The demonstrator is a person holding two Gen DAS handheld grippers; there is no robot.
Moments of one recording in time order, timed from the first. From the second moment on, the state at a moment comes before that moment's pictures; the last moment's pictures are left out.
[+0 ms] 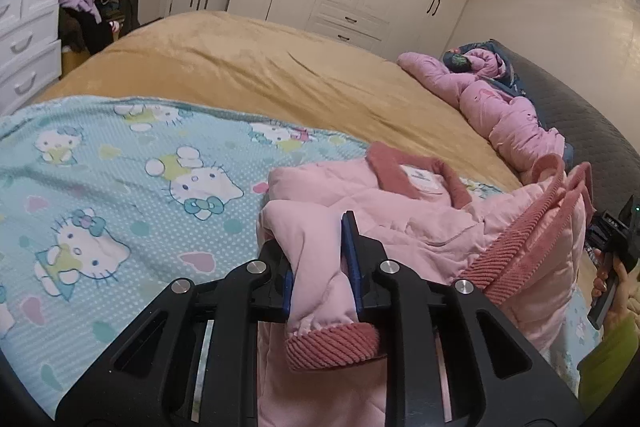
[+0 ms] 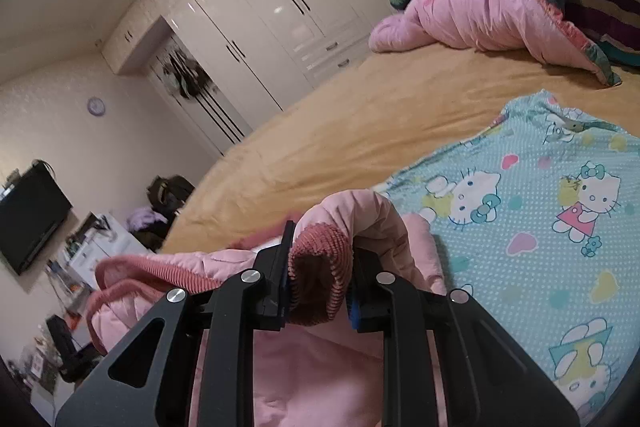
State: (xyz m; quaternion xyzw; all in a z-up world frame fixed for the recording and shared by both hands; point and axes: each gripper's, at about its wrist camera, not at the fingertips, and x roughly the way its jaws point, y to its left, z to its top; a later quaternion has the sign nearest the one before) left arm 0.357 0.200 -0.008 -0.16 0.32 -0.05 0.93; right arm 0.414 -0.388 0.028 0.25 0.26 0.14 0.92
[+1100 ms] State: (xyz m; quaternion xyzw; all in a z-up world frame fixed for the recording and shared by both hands) left arm 0.333 0.194 0.031 -0.21 0.27 -0.10 0.93; right arm 0.430 -0.370 0.009 0.13 0.32 0.09 0.93
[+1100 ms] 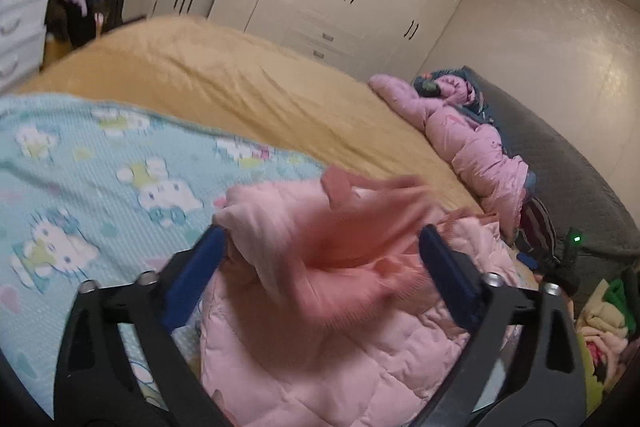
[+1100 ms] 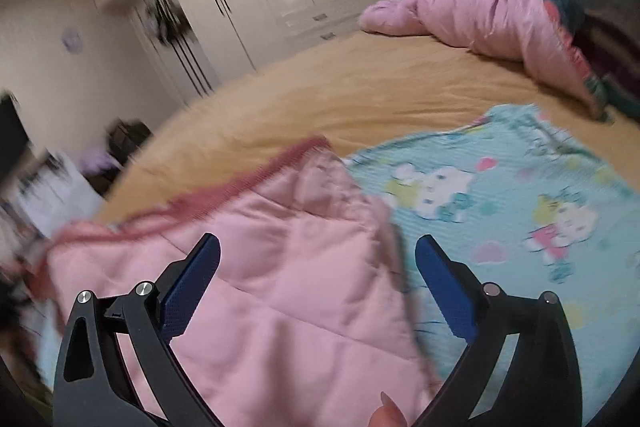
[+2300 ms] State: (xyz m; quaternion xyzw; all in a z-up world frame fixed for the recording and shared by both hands) left arm 0.363 0.179 0.053 -0.10 0.24 -0.07 0.96; right arm 0.415 -0.390 0.058 0.20 0.22 0.16 0.94
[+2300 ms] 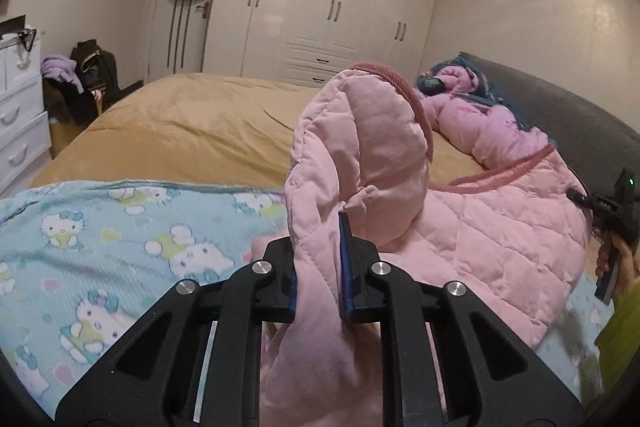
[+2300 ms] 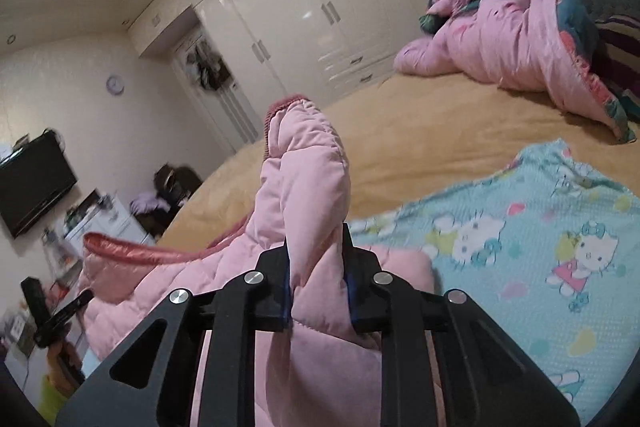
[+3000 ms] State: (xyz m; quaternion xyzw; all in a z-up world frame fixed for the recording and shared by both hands) left arm 0.471 0.181 -0.065 -0.09 0.38 0.02 0.92; right arm 0.555 -0.389 -0.082 0.21 0.40 0.02 0.89
